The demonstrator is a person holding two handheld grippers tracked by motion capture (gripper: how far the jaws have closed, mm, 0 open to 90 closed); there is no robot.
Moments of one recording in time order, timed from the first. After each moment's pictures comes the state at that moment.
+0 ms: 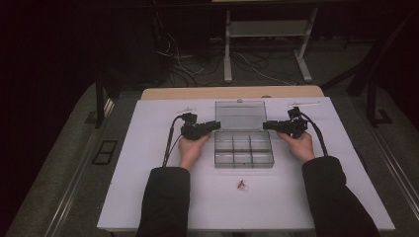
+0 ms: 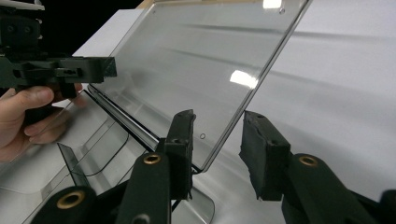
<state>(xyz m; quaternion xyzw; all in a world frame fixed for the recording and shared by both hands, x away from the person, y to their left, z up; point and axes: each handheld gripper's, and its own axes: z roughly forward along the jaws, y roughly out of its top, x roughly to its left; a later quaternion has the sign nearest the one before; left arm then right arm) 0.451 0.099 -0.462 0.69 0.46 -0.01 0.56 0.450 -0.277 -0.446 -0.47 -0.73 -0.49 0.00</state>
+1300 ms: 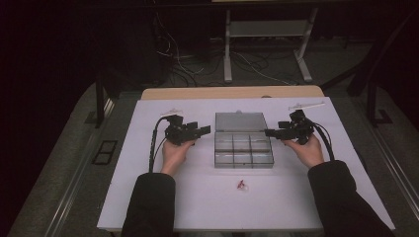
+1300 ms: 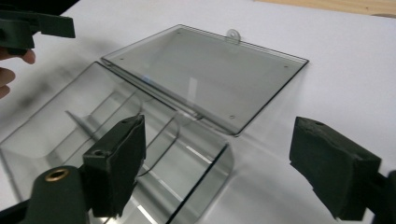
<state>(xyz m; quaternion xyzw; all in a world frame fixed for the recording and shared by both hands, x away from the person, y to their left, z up) 0.412 0.138 -0.424 0.71 0.44 0.02 0.55 0.406 -0.267 -0.405 -0.46 -0.77 -0.44 -0.07</state>
